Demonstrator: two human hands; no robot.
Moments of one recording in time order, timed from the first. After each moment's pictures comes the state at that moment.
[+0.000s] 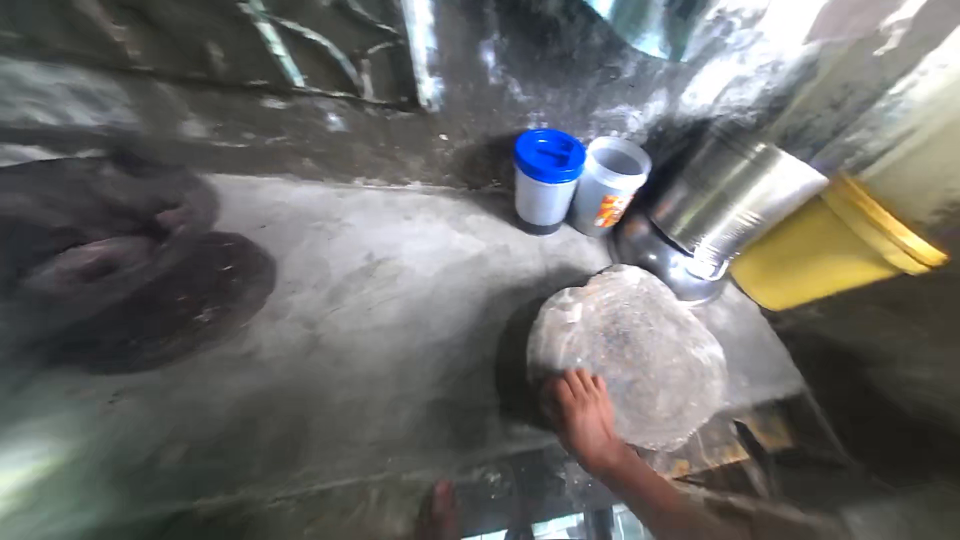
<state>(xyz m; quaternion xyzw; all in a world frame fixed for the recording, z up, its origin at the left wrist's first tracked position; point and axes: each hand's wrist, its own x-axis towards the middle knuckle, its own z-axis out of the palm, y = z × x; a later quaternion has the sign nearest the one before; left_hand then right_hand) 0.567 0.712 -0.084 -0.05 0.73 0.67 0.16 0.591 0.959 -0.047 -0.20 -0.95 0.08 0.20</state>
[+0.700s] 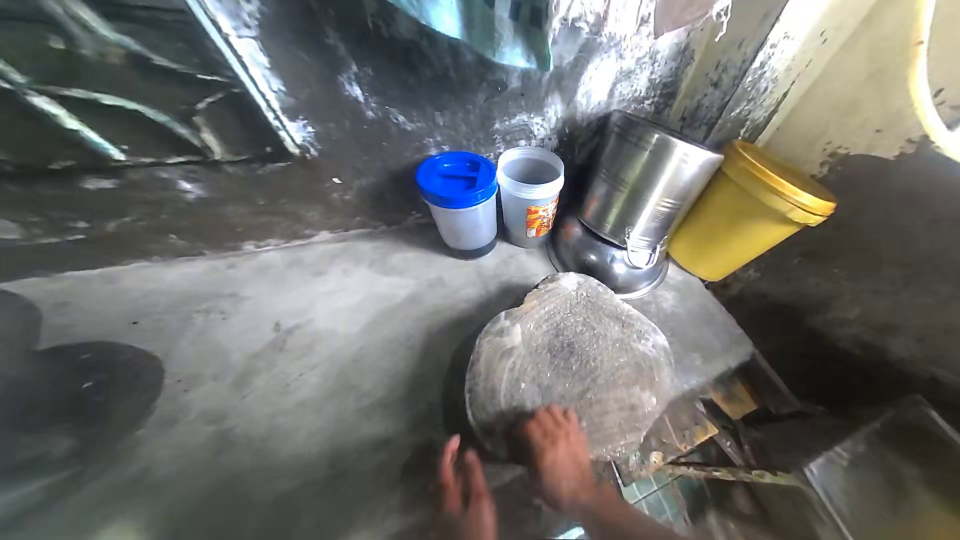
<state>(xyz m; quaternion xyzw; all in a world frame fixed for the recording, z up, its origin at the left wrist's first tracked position) 0.550 0.825 -0.036 0.14 0.79 0.58 0.14 0.634 0.961 -0.037 -0.26 -0.94 0.15 0.18</state>
